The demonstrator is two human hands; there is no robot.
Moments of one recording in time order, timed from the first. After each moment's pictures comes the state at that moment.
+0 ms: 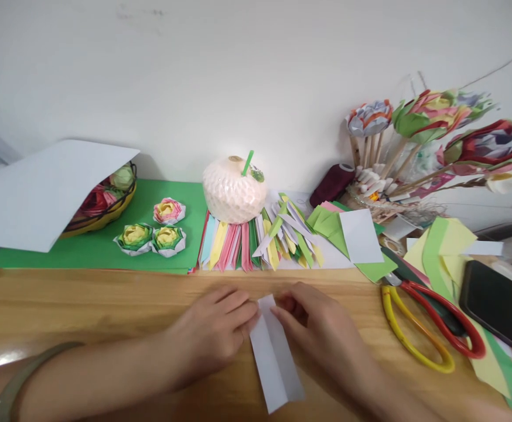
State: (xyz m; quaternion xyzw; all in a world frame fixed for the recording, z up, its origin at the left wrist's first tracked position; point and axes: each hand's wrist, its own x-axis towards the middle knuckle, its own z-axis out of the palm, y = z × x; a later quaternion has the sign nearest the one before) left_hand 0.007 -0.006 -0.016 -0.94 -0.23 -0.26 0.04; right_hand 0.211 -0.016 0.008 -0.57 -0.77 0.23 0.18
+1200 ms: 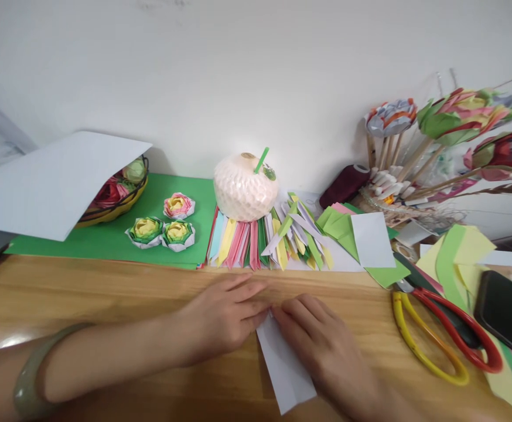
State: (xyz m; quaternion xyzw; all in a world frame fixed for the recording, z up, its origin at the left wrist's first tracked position) left_hand -0.003 0.008 -0.022 -0.95 -0.18 -0.24 0.03; right_hand 0.209 -0.024 0.006 -0.34 -0.93 0.01 0.16
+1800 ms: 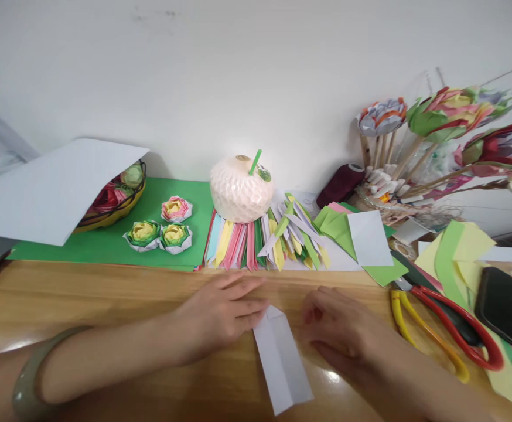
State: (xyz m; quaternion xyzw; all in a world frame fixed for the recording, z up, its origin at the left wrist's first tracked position) left_hand -0.007 0.009 -0.021 -0.95 -0.19 -0.24 0.01; right_hand 0.246 -0.012 0.043 -0.37 -0.89 0.26 0.05
